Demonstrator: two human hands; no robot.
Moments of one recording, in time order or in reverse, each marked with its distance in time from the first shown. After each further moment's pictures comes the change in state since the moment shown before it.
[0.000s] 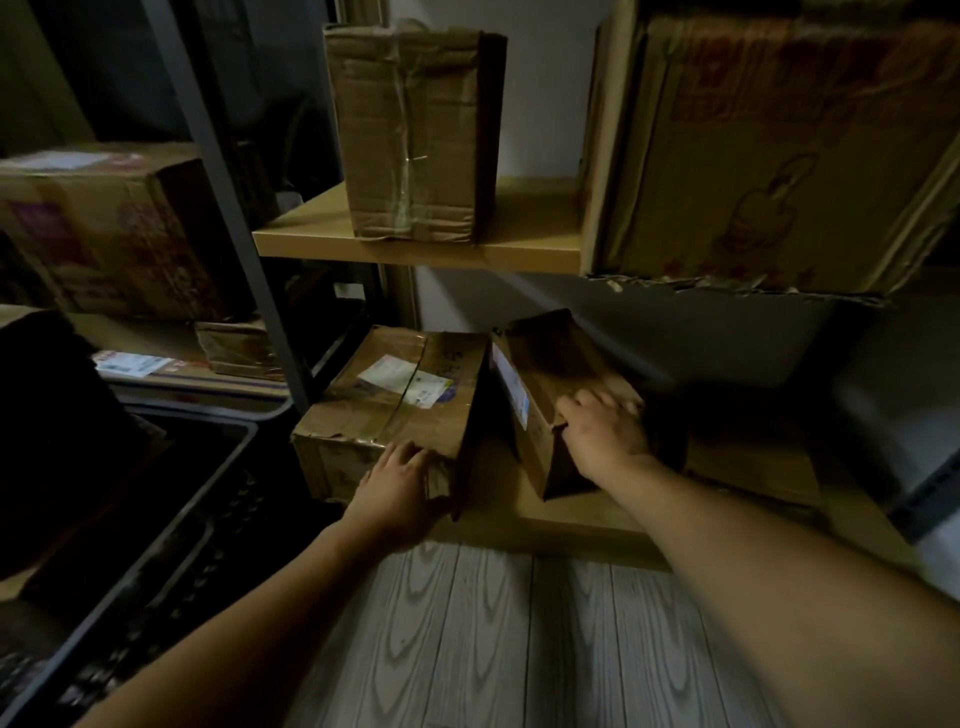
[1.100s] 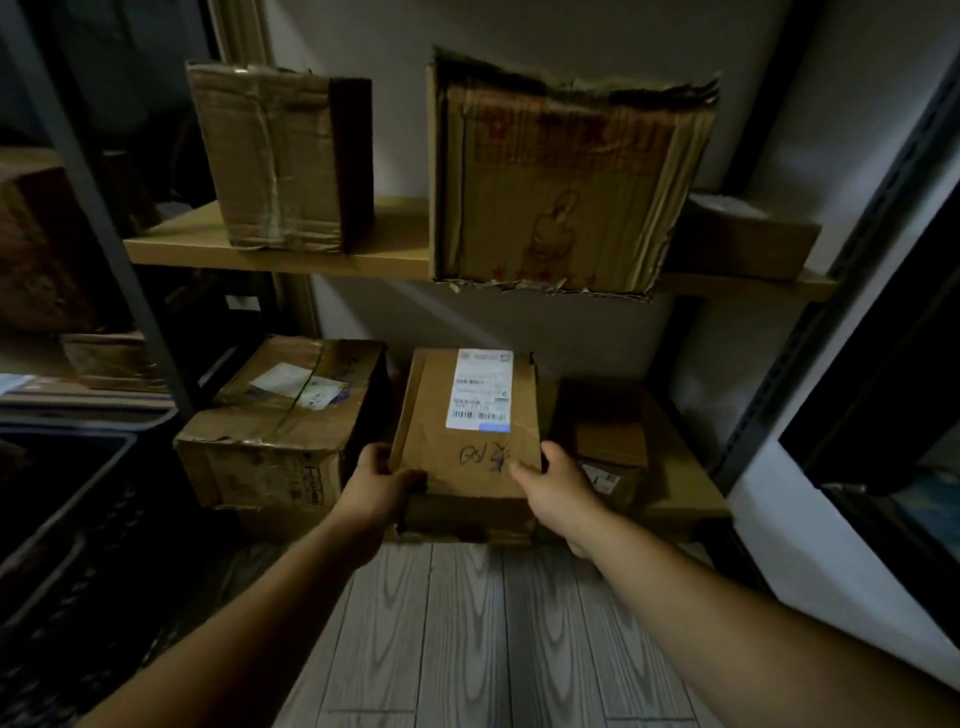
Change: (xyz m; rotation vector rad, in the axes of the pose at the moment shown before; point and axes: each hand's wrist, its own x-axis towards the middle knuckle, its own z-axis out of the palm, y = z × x) left_hand -0.035 0.110 0.027 -1.259 -0.046 -0.260; right_hand -0.141 0.047 -0.028 1.215 -0.074 0.435
